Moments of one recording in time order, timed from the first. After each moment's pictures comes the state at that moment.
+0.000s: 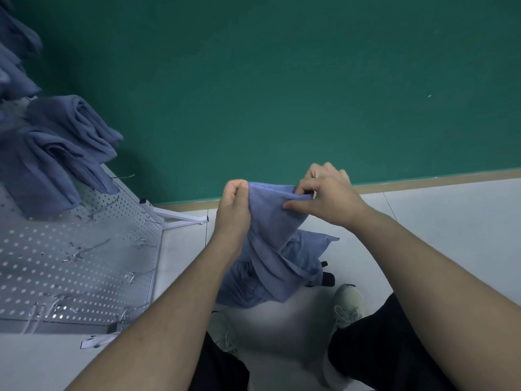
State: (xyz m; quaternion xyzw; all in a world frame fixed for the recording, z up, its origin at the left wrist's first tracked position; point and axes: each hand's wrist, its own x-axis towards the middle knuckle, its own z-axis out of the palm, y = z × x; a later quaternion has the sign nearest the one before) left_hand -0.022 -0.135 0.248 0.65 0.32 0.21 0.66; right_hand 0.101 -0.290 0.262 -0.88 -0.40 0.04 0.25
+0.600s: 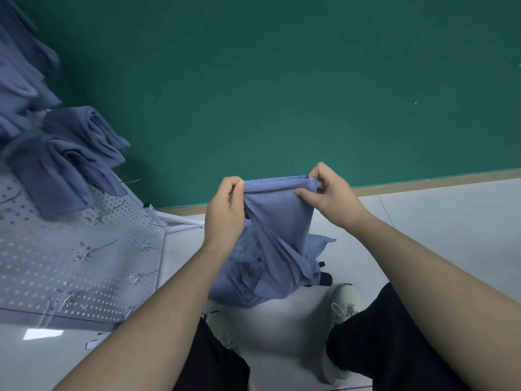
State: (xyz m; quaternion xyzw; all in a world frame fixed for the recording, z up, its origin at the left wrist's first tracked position) left_hand -0.043 -0.130 0.263 0.79 0.26 0.27 0.49; right_hand 0.082 -0.309 0.272 -0.80 -0.27 0.15 0.52
